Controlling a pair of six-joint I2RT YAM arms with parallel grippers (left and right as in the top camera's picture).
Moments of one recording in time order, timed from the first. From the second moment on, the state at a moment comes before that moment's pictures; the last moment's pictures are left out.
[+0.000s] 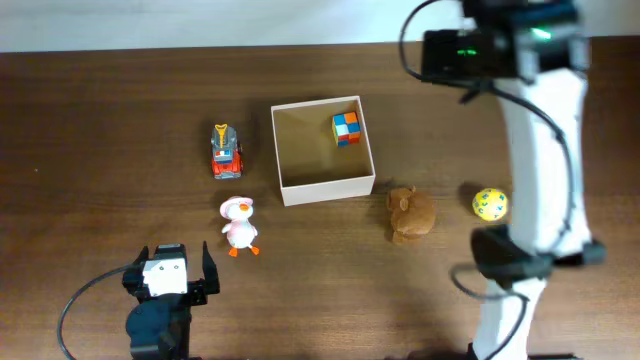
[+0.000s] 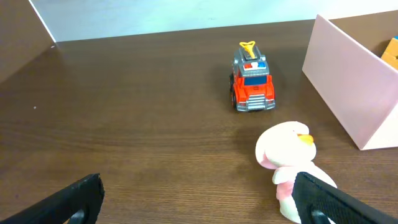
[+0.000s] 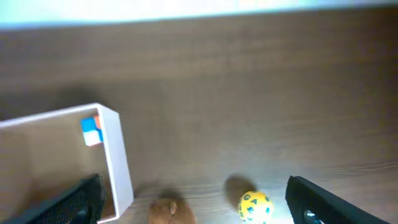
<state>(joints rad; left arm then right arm) 0.06 0.01 0.13 -0.43 -0.08 0.09 0.20 2.07 2.83 -1.69 0.24 0.24</state>
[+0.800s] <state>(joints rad) 0.06 0.01 0.13 -0.43 -0.08 0.09 -0.06 1.53 1.54 -1.32 0.14 0.19</state>
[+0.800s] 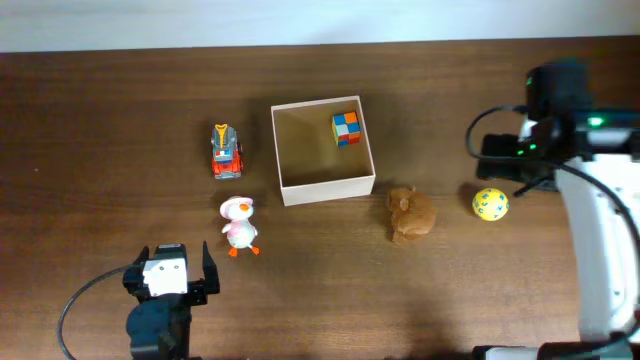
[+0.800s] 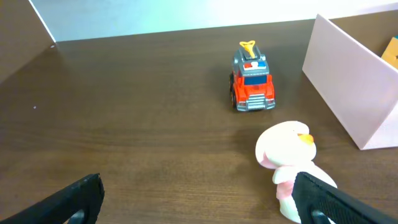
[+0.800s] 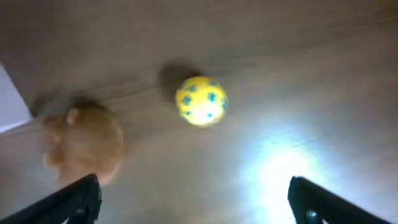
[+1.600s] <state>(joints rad) 0.06 0.01 0.13 -0.43 -0.08 0.09 0.21 1.56 1.25 -1.04 -0.02 0.09</state>
